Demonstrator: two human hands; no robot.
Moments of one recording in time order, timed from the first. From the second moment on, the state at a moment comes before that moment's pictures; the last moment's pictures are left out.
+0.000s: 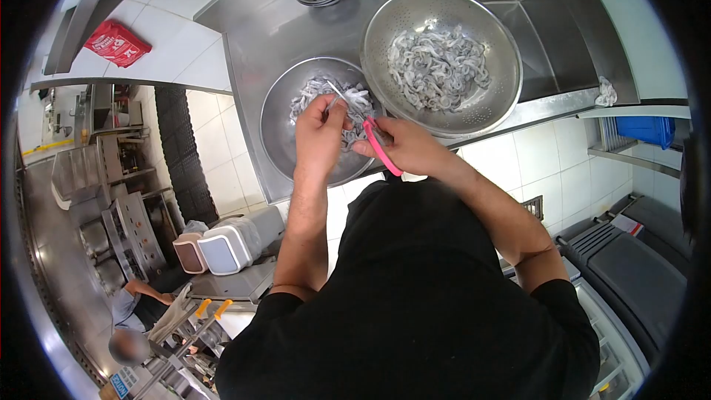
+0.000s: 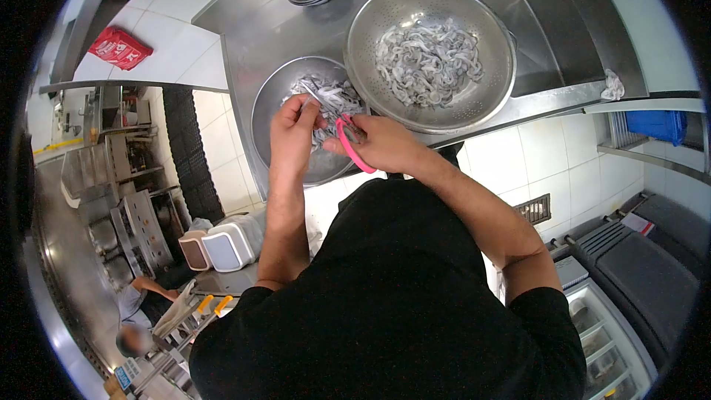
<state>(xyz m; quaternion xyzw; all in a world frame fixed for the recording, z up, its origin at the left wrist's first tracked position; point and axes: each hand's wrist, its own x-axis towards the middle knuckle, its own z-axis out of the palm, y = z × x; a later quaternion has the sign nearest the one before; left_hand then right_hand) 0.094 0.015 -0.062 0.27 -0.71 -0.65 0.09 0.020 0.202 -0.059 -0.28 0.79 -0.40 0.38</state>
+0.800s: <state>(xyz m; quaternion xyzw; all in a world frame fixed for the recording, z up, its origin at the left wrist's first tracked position) 0.095 0.009 -0.062 0.28 -0.67 -0.69 0.06 0.016 0.200 -0.064 -0.27 0.74 -0.43 0.43</state>
